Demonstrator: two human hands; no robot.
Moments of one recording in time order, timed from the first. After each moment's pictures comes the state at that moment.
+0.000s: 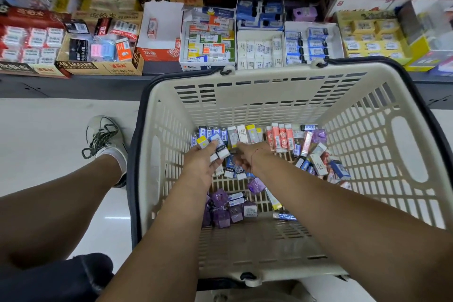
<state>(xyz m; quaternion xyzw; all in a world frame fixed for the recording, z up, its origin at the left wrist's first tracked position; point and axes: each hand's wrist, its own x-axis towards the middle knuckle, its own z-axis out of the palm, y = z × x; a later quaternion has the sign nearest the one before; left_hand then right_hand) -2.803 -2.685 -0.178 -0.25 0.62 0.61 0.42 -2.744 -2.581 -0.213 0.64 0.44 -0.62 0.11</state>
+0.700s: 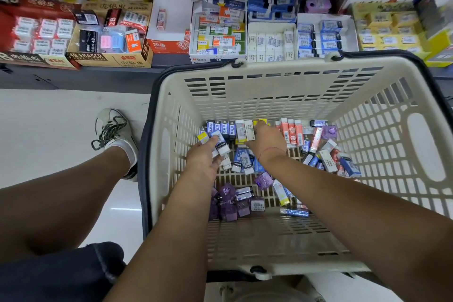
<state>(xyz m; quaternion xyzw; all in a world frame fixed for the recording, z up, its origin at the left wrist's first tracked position) -2.810 -2.693 -0.177 -0.32 0.60 0.60 0.41 -2.738 -2.568 -0.217 0.43 0.86 -0.24 0.14</state>
